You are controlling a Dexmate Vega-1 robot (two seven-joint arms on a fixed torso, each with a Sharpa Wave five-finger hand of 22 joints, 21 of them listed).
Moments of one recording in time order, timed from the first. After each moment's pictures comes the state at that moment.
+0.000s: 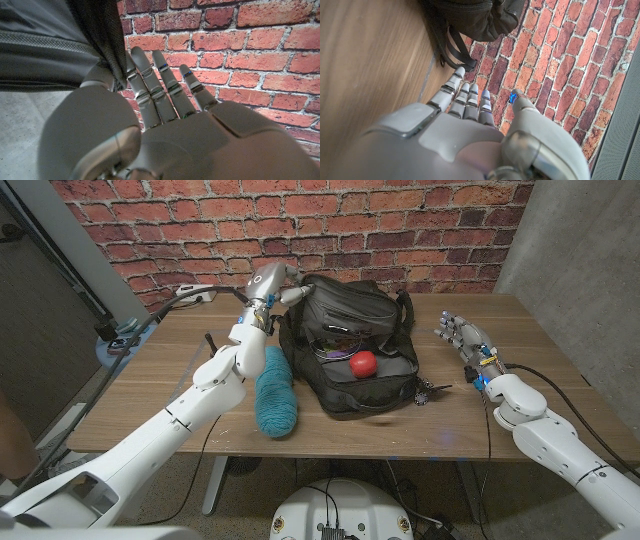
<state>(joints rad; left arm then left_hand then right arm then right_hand) 0.82 0.64 0.52 -1.94 0.59 0.33 0.44 0.91 -0.01 0.42 -0.16 0.21 1.09 -0.07 0.61 0.22 1.03 -0.20 0.71 0.54 0.84 -0.18 0.40 0.30 0.42 0.03 0.27 0.19 -1.19 -0.73 -0.17 -1.71 0.67 0.22 -0.13 0.46 0.18 0.42 -0.09 0.20 0.22 0.06 0.19 0.19 0.24 0.09 0.20 0.21 0.16 0.00 0.23 0.26 0.42 -0.04 0.20 0.17</state>
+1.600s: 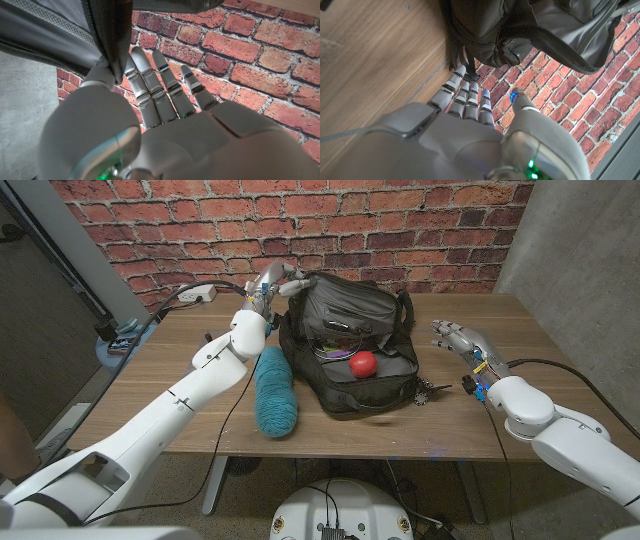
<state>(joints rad) 0.73 0.62 0.51 -1.88 0.21 0.33 0.35 0.91 -0.01 0.43 -0.16 0.23 1.08 -0.06 0.62 0.22 1.03 -0.19 0.71 0.57 0.83 -0.18 0.40 0.32 0.41 0.04 0.27 0.19 -1.39 -0.91 -0.10 -2.12 0.44 -0.14 -0.35 0.48 0.17 0.42 -0.10 0.20 0.23 0.06 0.20 0.19 0.25 0.09 0.21 0.21 0.16 0.01 0.23 0.26 0.42 -0.03 0.20 0.17</state>
